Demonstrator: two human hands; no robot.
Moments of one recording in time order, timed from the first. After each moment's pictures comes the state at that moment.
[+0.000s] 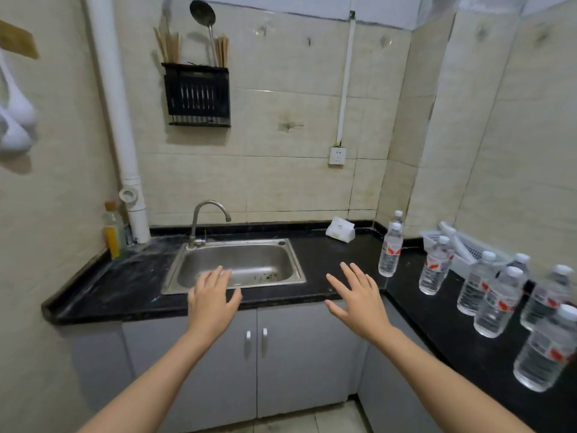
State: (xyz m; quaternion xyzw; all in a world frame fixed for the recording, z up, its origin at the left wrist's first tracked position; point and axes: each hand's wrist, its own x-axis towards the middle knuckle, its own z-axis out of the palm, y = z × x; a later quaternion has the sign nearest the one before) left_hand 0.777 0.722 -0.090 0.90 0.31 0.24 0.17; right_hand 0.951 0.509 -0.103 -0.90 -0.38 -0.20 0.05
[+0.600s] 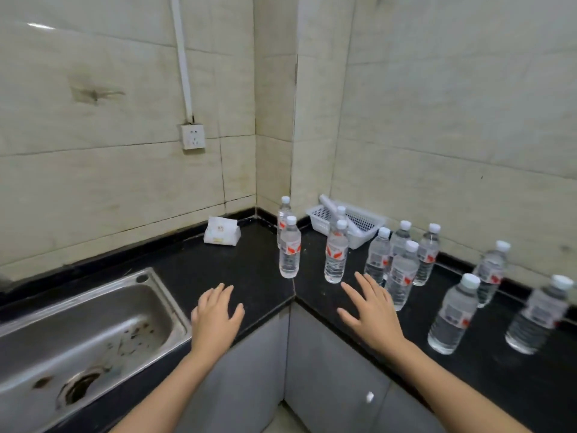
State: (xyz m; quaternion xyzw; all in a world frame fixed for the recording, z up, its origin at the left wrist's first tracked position) left_hand 1.120 0.710 -0.140 0.95 0.08 0.14 0.27; right_hand 1.137 0.429 -0.133 -0.99 -0.08 -0.13 0.03
